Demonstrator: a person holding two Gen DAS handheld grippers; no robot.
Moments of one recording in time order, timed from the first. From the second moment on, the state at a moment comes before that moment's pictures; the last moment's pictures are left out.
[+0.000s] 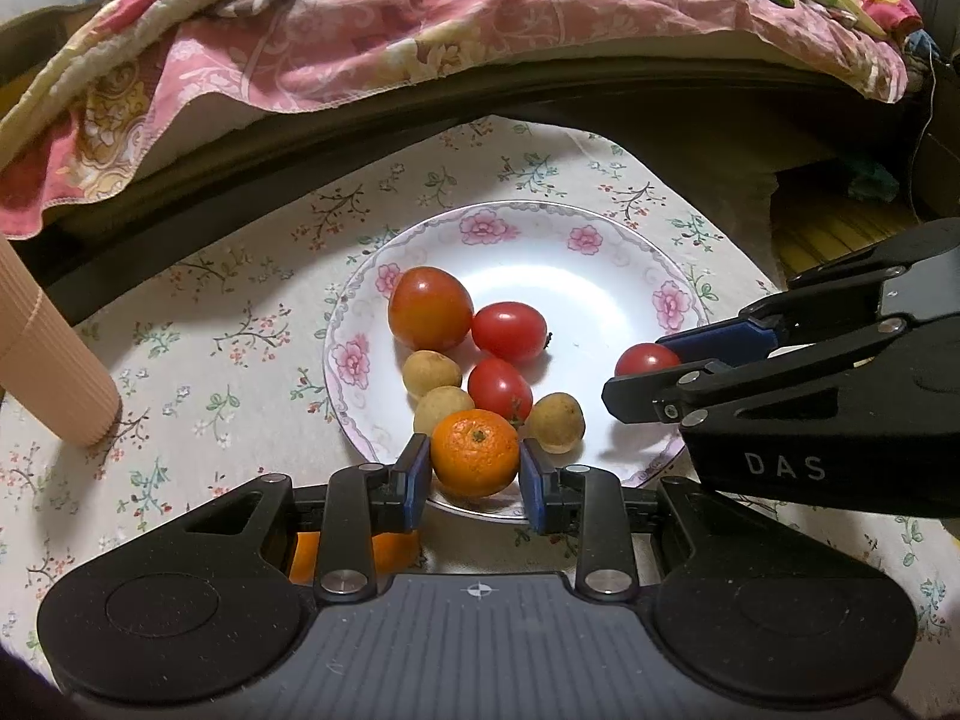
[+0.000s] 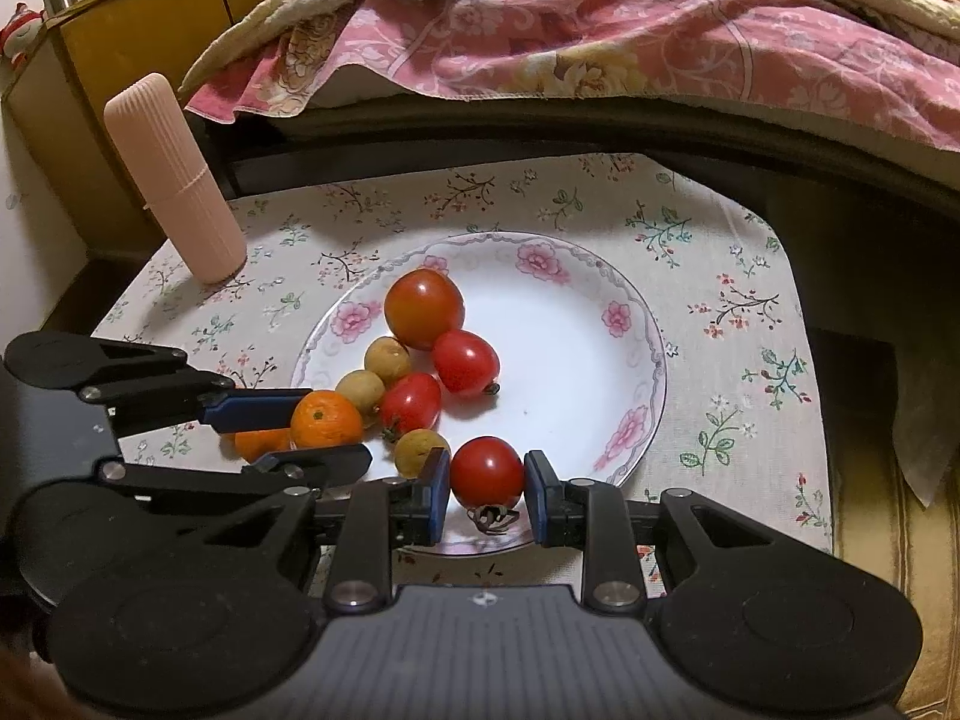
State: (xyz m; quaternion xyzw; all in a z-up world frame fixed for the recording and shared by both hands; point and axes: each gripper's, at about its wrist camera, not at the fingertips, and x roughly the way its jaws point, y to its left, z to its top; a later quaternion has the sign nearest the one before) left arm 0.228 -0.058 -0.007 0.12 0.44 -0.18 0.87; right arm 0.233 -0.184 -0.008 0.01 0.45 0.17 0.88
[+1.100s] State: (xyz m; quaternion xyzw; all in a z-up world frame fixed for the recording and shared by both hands) left arm 0.216 -0.043 0.008 0.13 0.42 -0.17 0.88; right arm 0.228 -0.182 -0.001 0.03 0.43 0.17 0.88
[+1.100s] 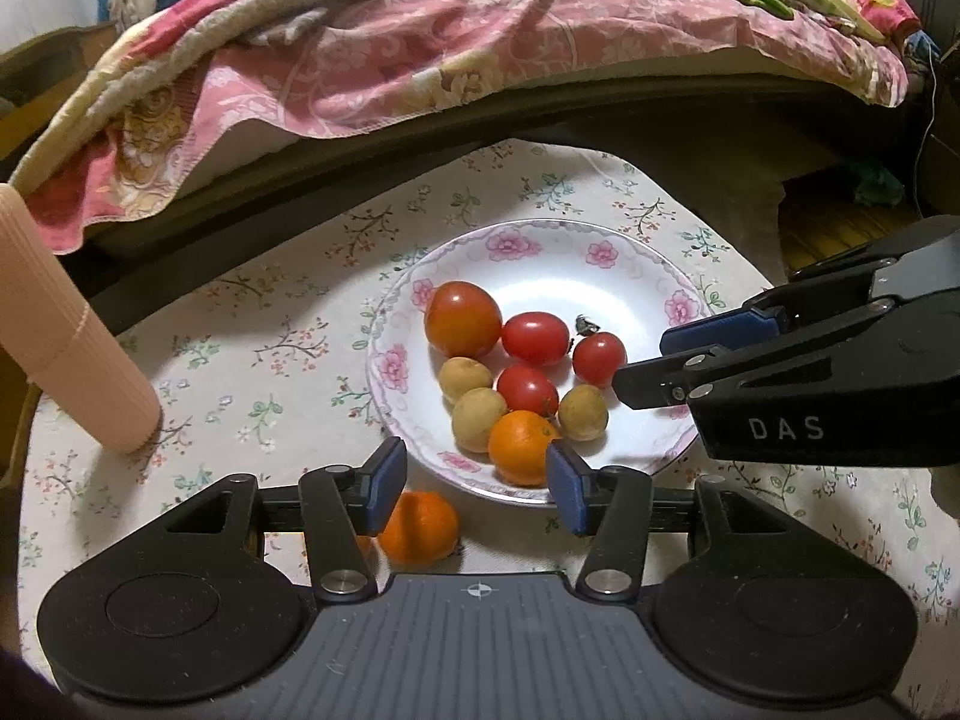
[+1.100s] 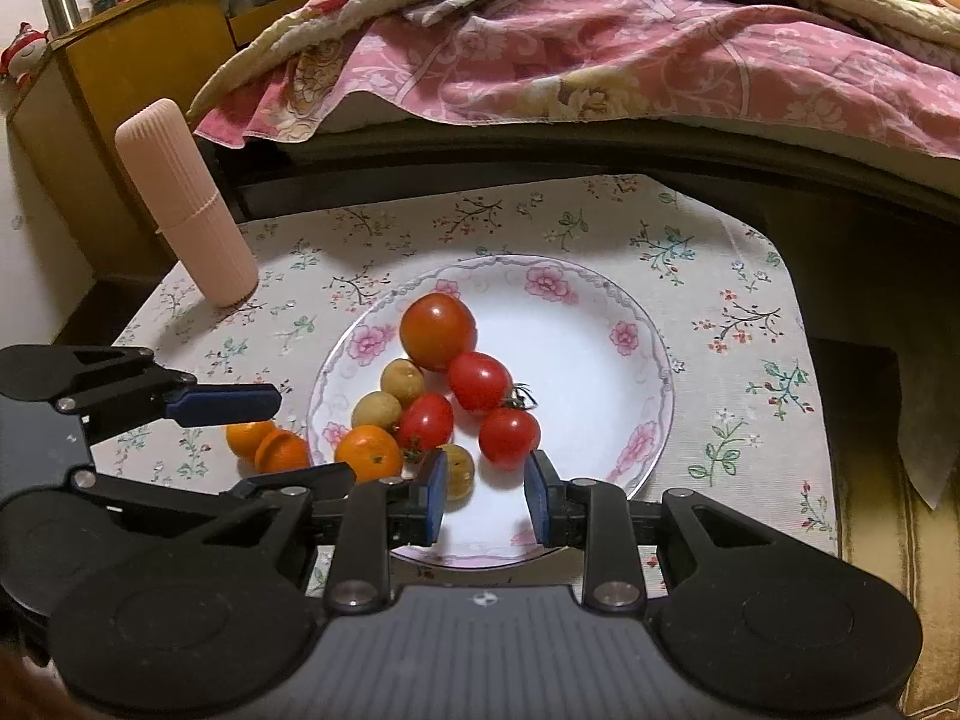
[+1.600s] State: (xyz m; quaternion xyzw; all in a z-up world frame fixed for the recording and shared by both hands) left arm 0.198 0.003 0.010 0.13 0.42 -0.15 0.88; right arm 0.200 -0.149 0.009 0.02 0.43 0.23 0.87
